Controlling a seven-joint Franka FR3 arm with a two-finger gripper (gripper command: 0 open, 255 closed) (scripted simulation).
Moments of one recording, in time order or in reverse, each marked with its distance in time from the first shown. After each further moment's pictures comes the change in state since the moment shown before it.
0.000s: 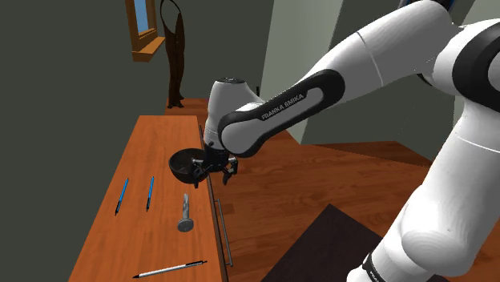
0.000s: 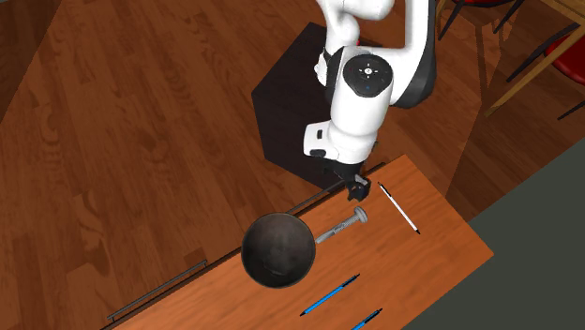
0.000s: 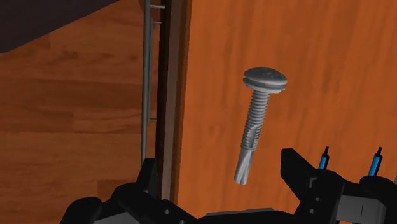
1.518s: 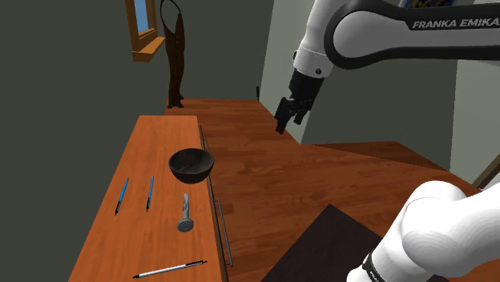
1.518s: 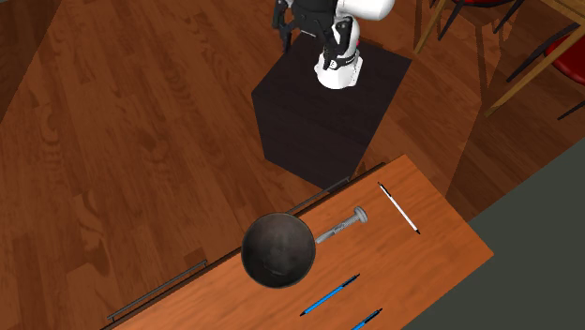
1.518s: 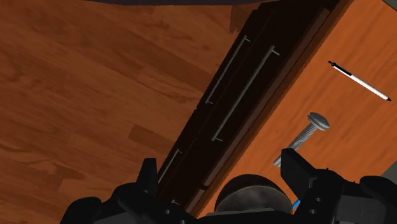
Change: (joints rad) arm 0.004 -0.742 -0.284 -0.136 0.012 -0.564 -0.704
